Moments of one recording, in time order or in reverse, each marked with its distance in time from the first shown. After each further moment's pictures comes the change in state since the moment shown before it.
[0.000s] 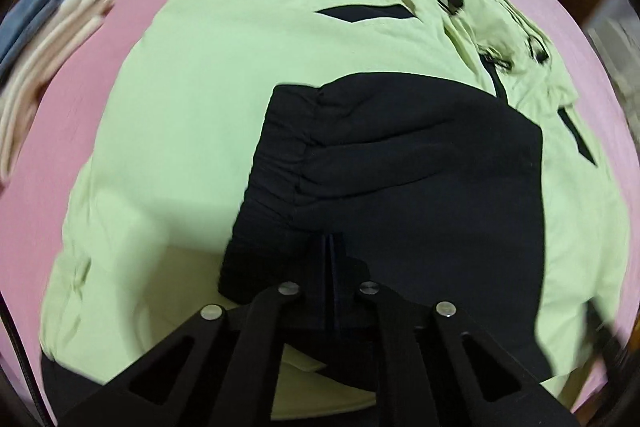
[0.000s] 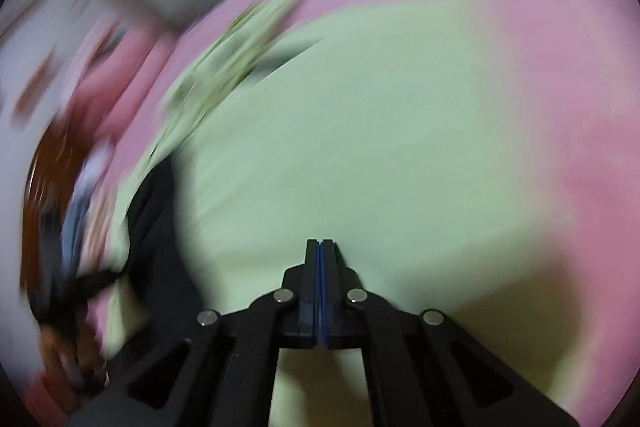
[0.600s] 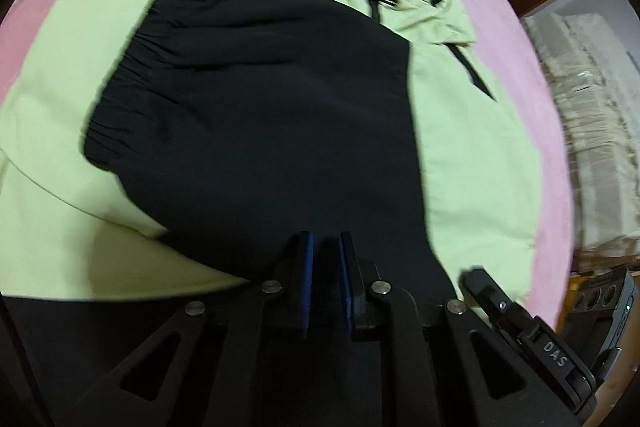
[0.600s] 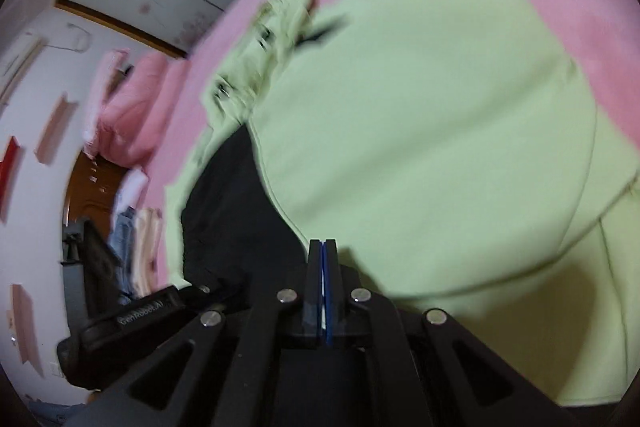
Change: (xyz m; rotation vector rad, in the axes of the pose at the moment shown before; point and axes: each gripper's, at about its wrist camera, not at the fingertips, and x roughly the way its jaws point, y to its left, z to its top) left arm -0.018 -0.057 -0.037 -0.014 0.110 -0.291; right arm 0.007 0.065 -0.050 0.087 0.133 0.185
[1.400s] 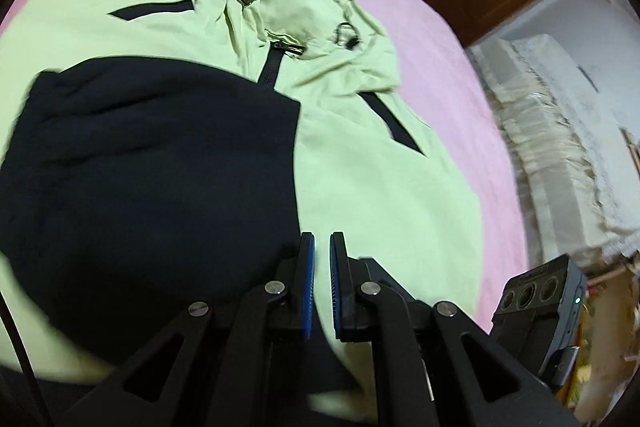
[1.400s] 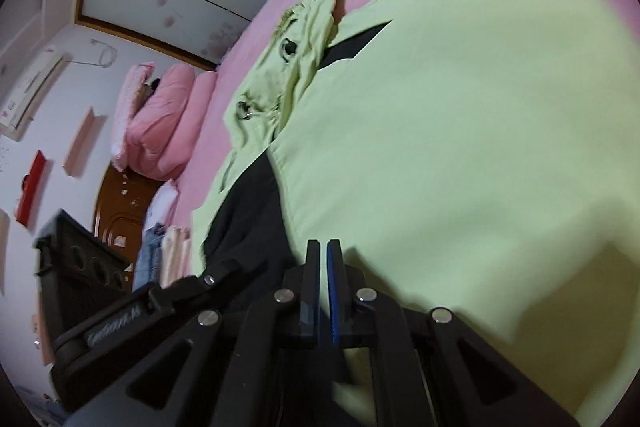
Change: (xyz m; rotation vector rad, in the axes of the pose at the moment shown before) left arm 0.030 -0.070 0.046 0.030 -0.140 -0.208; right arm 0.068 0.011 0.046 0.028 -0.044 0.189
